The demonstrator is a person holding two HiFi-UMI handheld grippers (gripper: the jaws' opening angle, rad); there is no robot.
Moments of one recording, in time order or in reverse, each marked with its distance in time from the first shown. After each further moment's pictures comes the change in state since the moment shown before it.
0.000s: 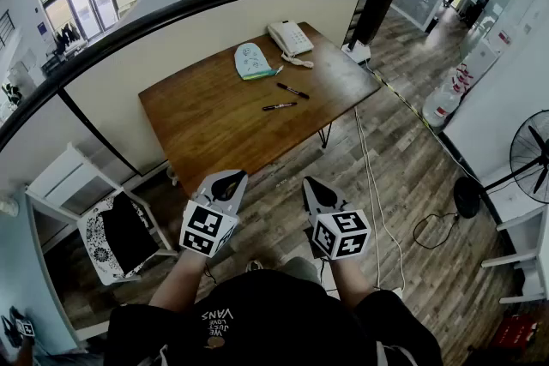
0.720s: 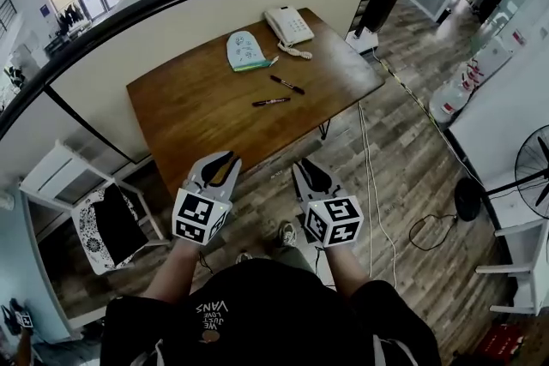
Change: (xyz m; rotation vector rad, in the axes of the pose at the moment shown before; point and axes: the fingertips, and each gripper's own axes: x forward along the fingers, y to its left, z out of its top) left arm 0.071 0.031 0.015 -0.047 -0.012 0.085; right arm 0.058 -0.059 0.020 -0.032 -0.010 0.080
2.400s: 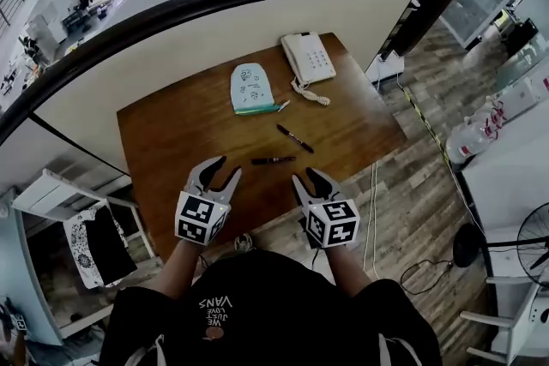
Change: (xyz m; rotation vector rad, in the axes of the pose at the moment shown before) left arm 0.176 0.146 -0.024 -0.122 0.133 0.132; right arm 0.203 -0.136 0.016 -0.012 0.193 0.102
